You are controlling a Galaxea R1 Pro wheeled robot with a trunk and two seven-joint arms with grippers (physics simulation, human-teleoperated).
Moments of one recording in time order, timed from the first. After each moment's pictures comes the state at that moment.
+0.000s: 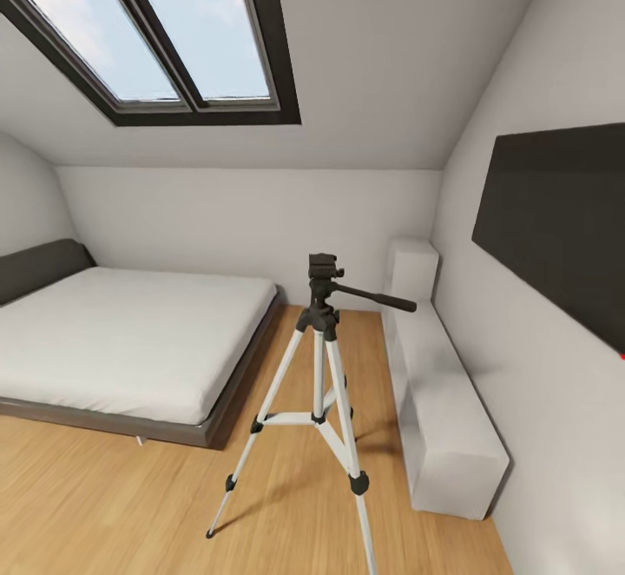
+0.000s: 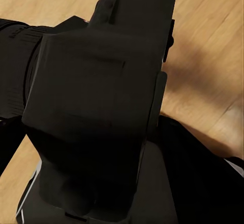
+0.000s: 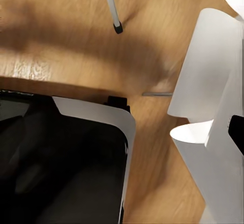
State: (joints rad) left arm -0.24 0.00 -0.38 0.00 0.86 -0.05 0.05; right arm -0.21 -0.07 0.02 0.03 0.10 -0.14 0.08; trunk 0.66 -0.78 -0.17
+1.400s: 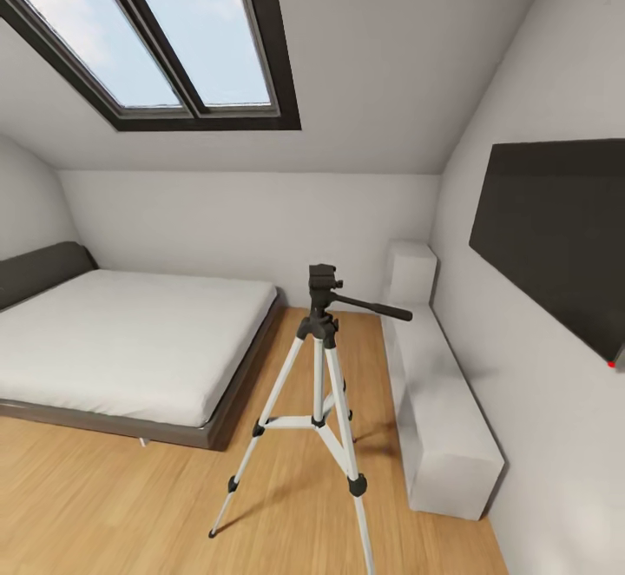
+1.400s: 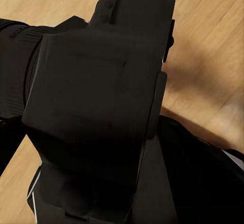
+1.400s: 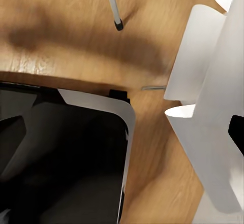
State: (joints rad) left arm -0.24 0.00 -0.38 0.00 0.86 -0.05 0.05; right arm -0.21 -0.07 0.02 0.03 0.10 -0.14 0.08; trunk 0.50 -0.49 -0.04
